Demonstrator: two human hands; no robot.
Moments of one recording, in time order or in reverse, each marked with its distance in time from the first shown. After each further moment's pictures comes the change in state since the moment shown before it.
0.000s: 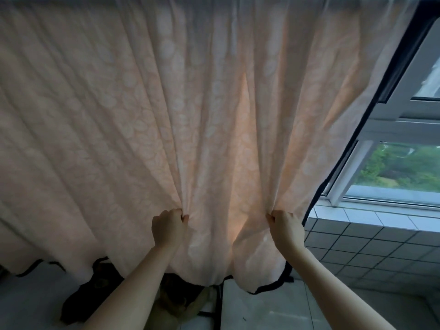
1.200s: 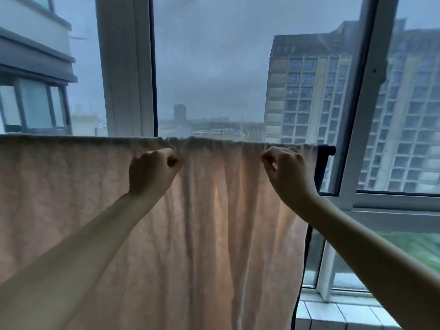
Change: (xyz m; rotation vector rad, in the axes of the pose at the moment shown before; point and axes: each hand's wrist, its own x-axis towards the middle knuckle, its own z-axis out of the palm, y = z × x) left_hand 0.133 0.135 -0.296 -0.209 0.717 0.487; right_hand 0.077 -0.092 -0.308 0.129 0.833 -0.633
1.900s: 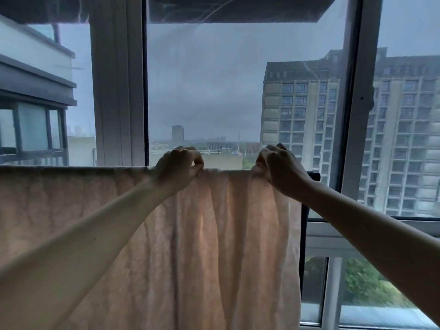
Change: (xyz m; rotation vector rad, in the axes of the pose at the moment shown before) left_hand 0.088 0.045 0.031 -0.116 -0.173 0.219; right_hand 0.081 0.039 -0.007 -0.142 -0.200 -0.160
